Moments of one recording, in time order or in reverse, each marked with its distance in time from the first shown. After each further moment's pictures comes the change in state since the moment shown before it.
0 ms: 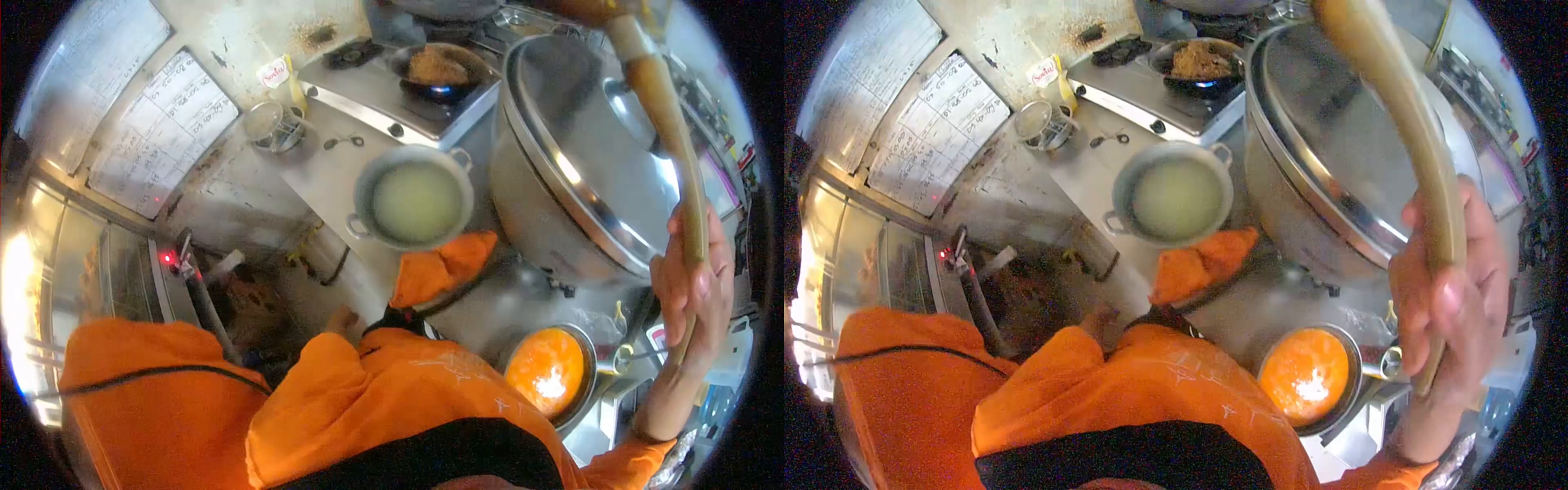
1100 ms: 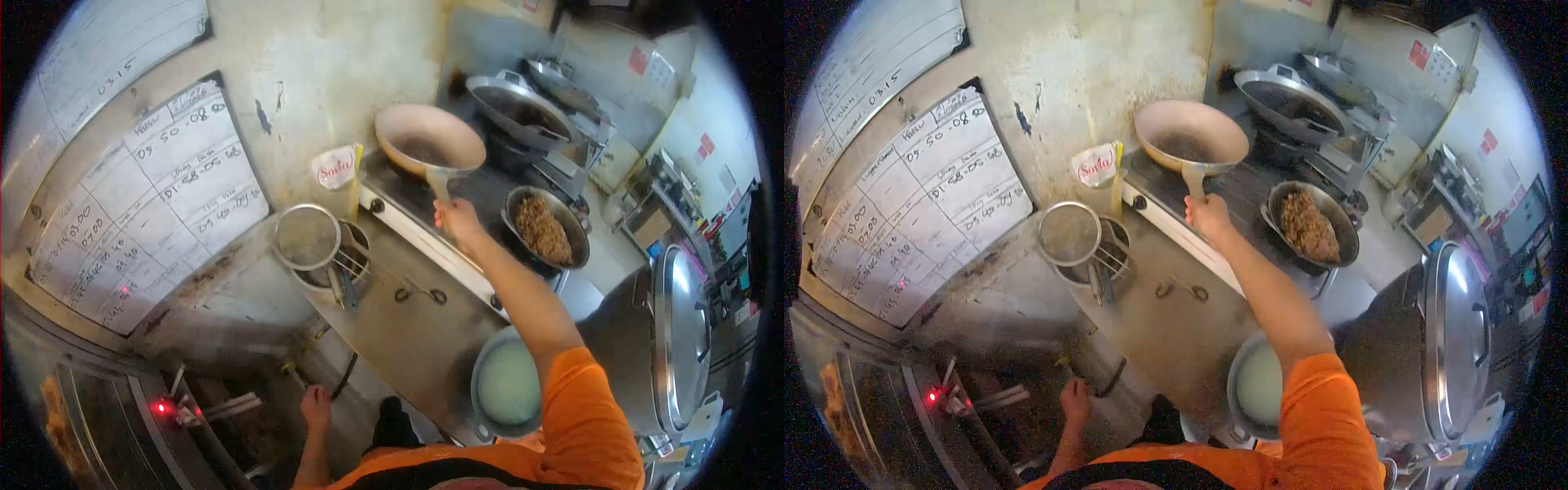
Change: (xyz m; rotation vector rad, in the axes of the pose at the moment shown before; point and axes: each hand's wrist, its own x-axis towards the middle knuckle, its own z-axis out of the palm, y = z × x) left_hand 0.040 -0.168 -0.304 -1.127 0.646 -0.108; right_hand 0.474 0.349 0.456 -0.187 -0.055 0.374
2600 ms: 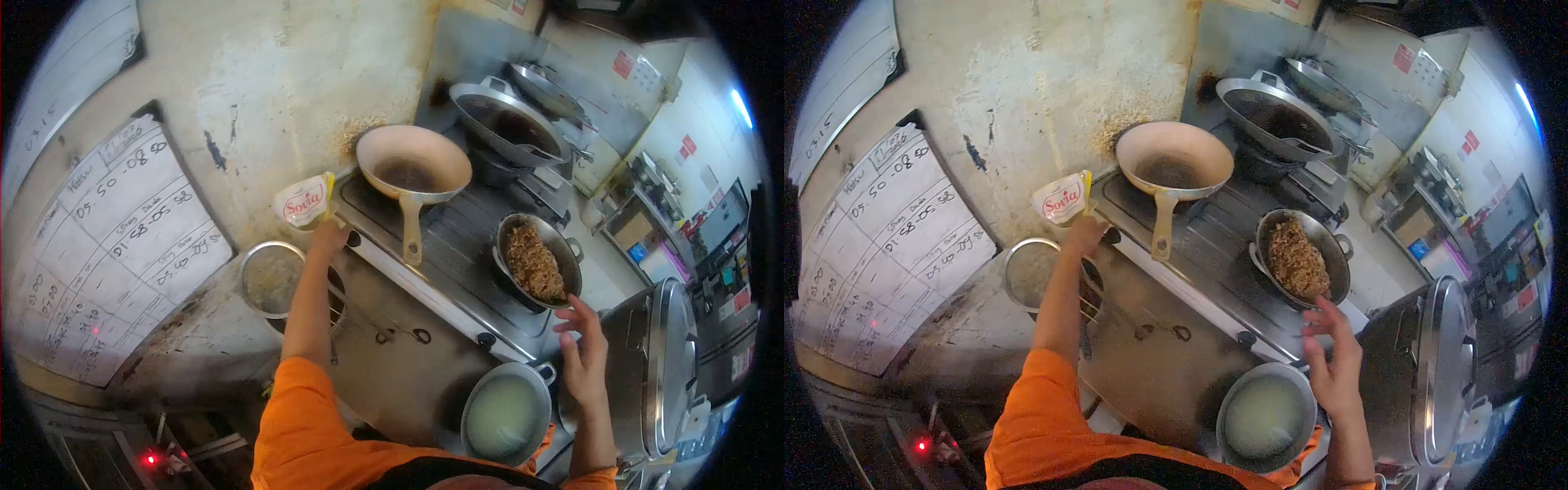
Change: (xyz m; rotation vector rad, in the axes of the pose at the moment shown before) left_hand 0.375 0.309 0.148 0.373 -0.240 0.579; right_hand -0.194 -0.078 -0.136 -0.540 0.229 -0.390
